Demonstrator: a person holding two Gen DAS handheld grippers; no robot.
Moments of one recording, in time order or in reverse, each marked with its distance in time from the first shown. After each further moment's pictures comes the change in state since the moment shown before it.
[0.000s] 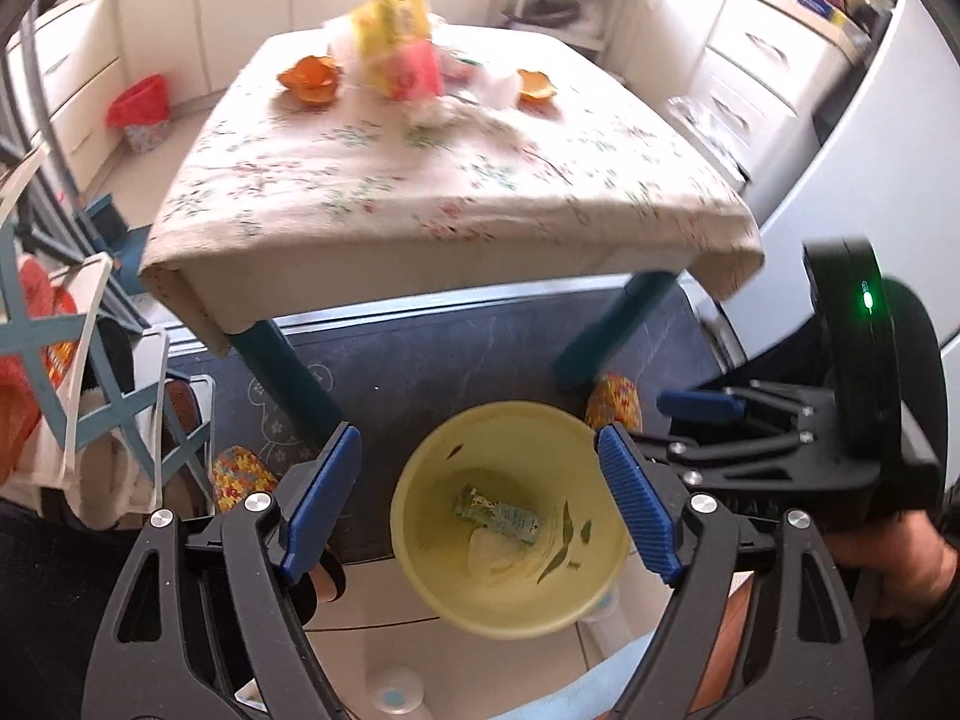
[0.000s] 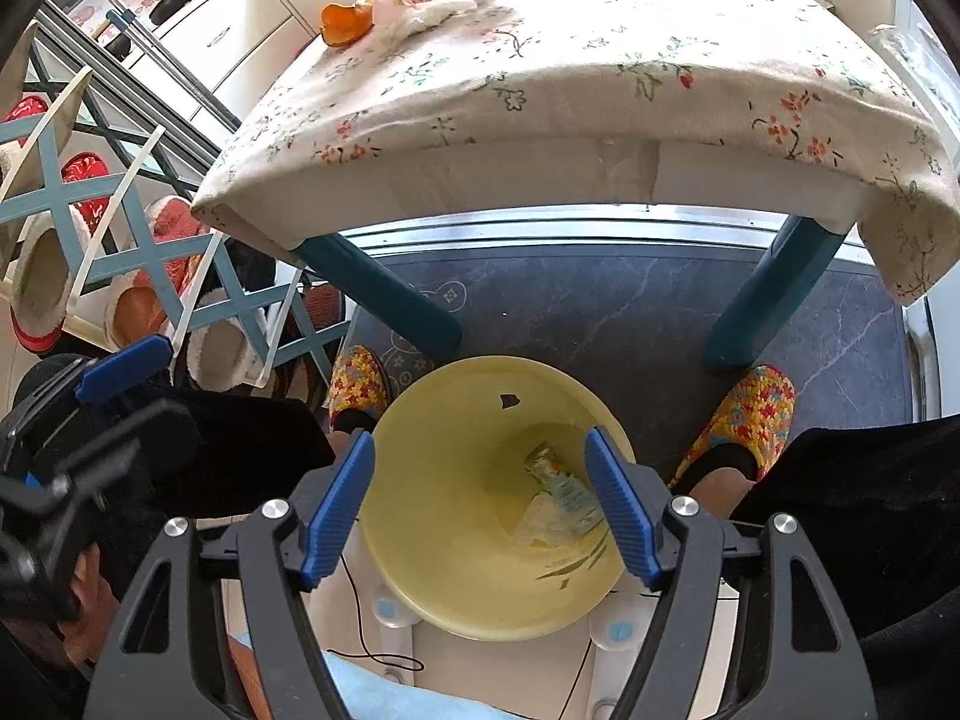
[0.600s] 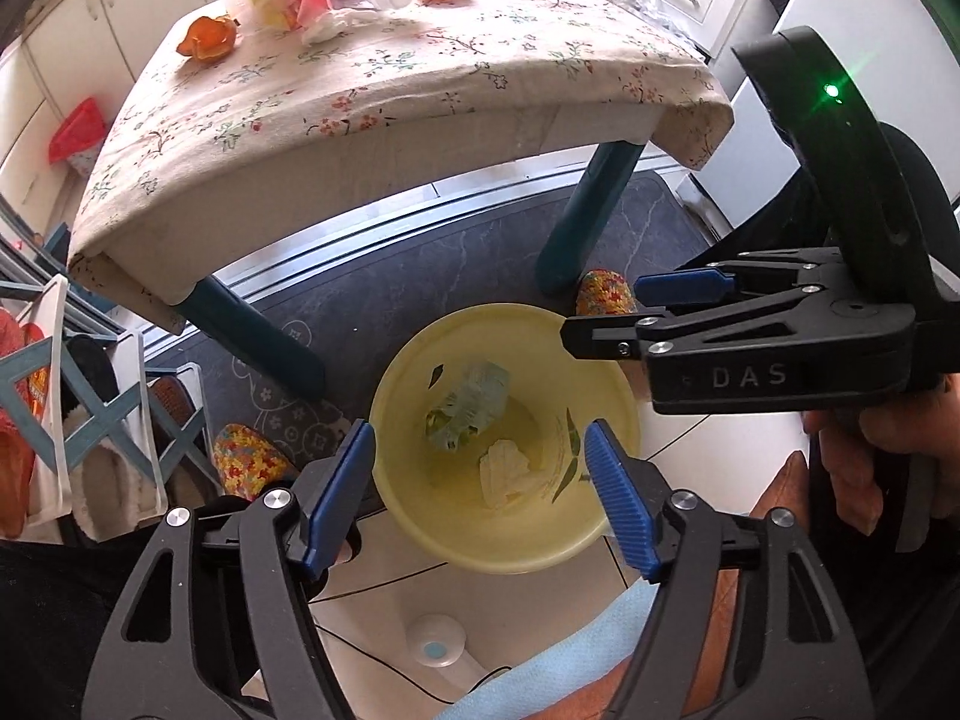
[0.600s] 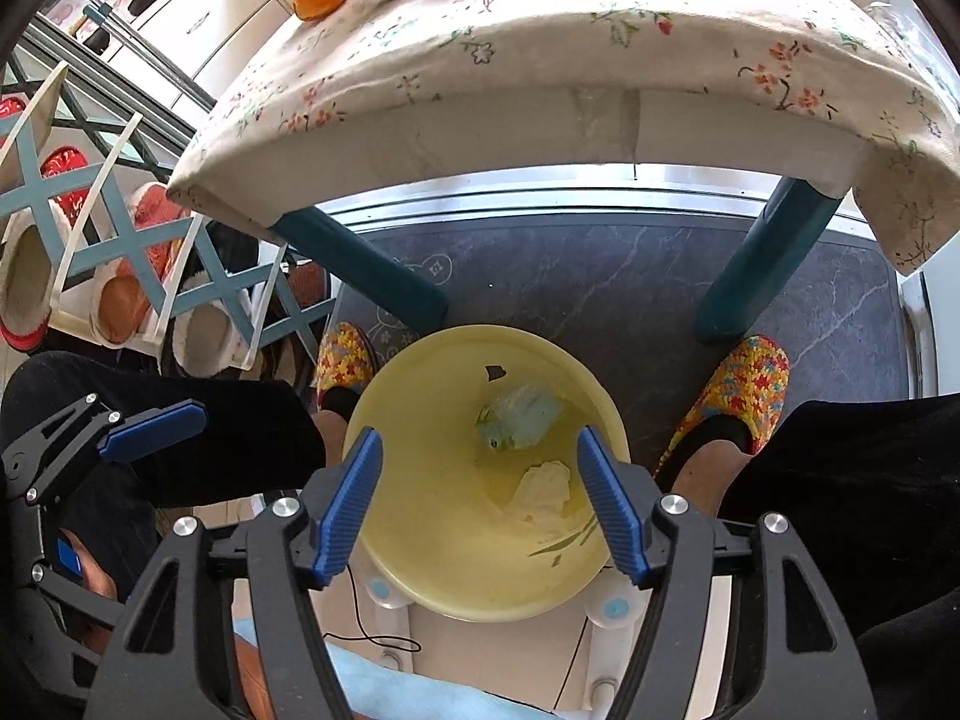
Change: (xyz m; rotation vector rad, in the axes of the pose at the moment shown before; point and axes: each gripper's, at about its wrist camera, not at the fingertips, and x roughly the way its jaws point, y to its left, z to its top) left arm 0.030 -0.035 -0.030 0.206 0.198 -0.003; right arm 0.008 -0.006 -0.003 0.026 0.069 -0.023
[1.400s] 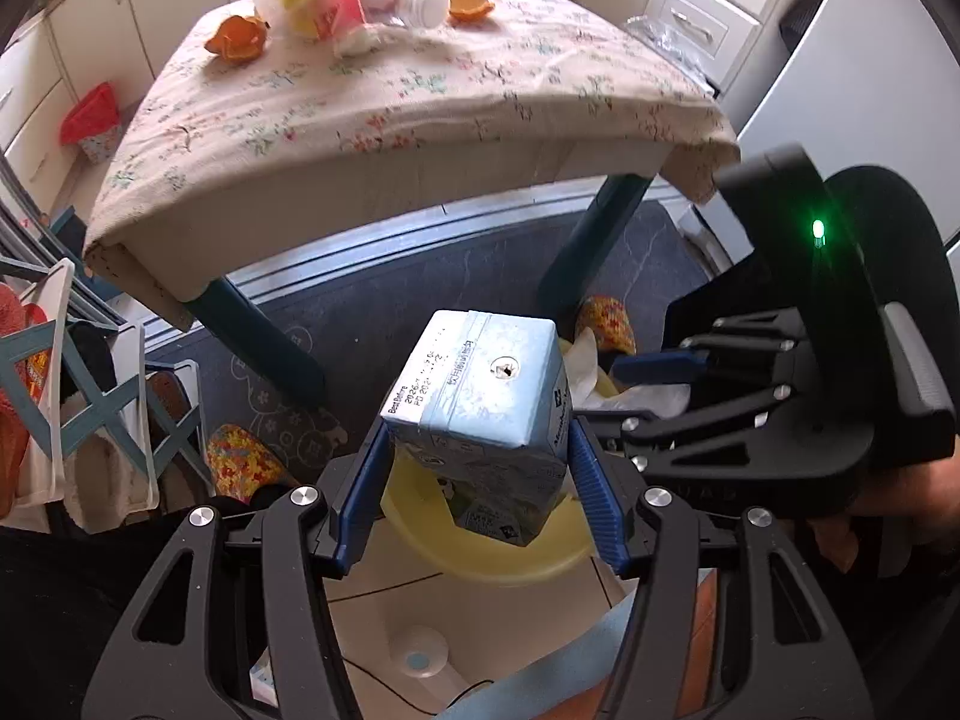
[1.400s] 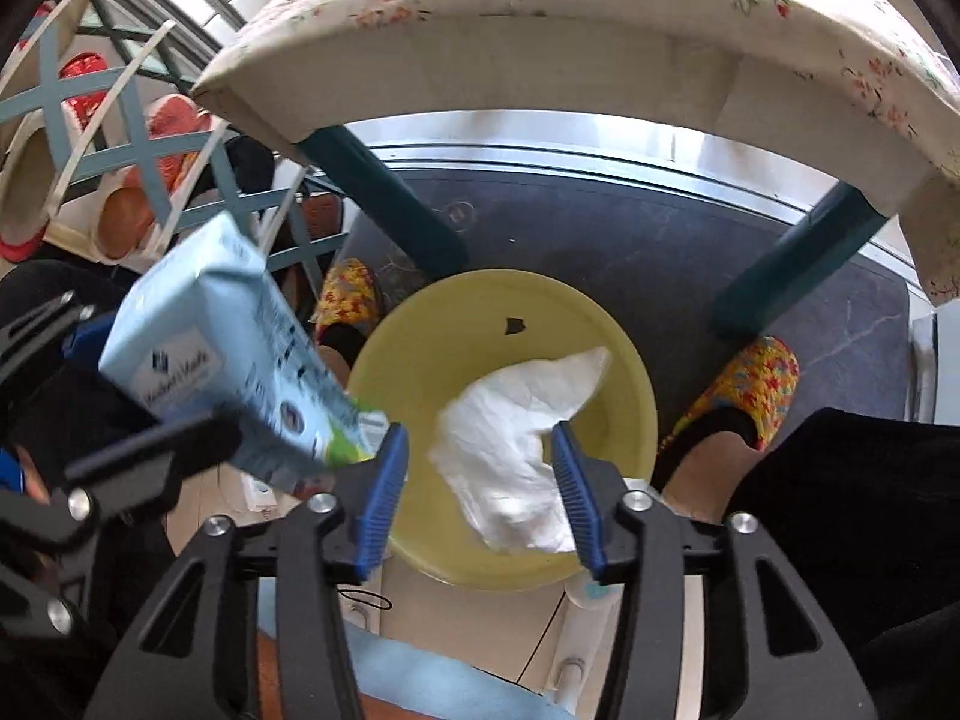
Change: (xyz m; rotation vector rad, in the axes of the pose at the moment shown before) left arm -0.007 0.011 -0.002 -0.054 -0.041 -0.020; right arm 0.017 0.018 -0.010 -0.130 0.107 -0.027
